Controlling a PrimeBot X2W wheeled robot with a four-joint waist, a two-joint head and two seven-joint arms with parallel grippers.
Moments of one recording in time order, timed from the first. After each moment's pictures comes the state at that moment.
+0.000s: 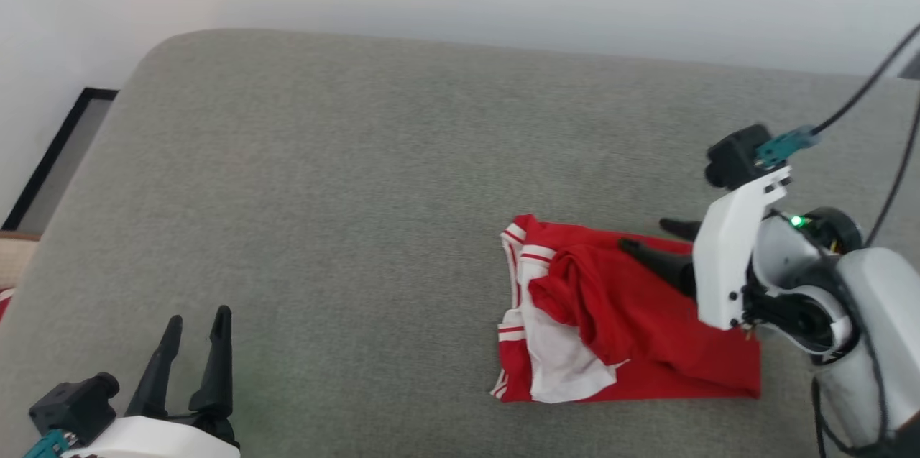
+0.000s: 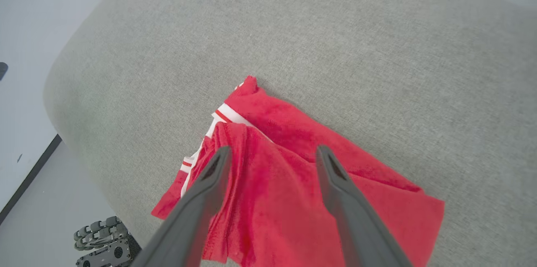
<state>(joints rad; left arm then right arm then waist) 0.03 0.29 -0.09 0.22 -0.67 -0.13 -0.26 -0.48 -0.39 0.37 0.15 0.76 0.13 0.80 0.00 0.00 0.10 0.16</state>
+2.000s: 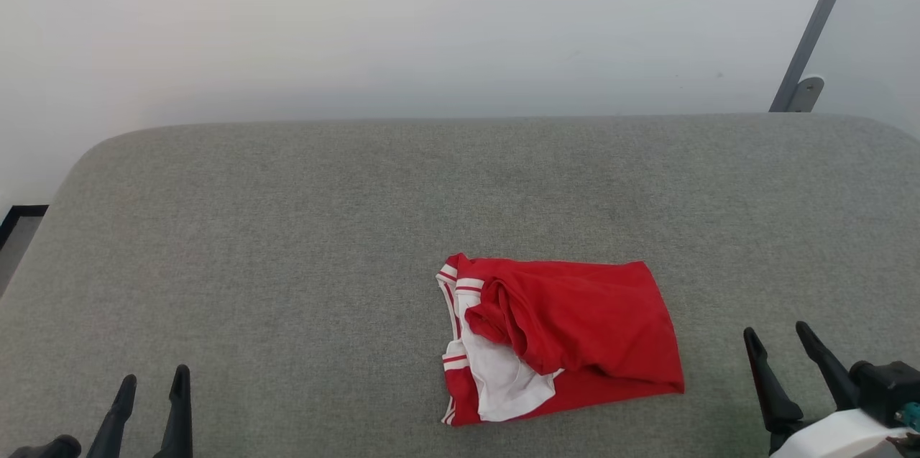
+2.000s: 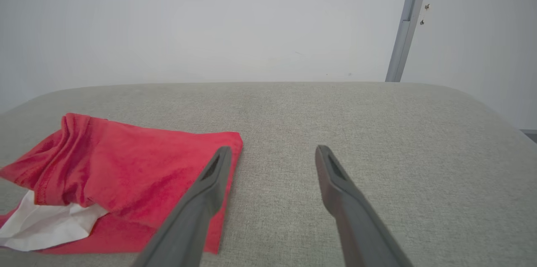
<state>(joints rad) 0.18 0.31 0.02 0.16 -0.56 -0.13 -0.26 0.01 -0.32 0.10 0.34 0.41 0.13 -0.26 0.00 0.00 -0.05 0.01</state>
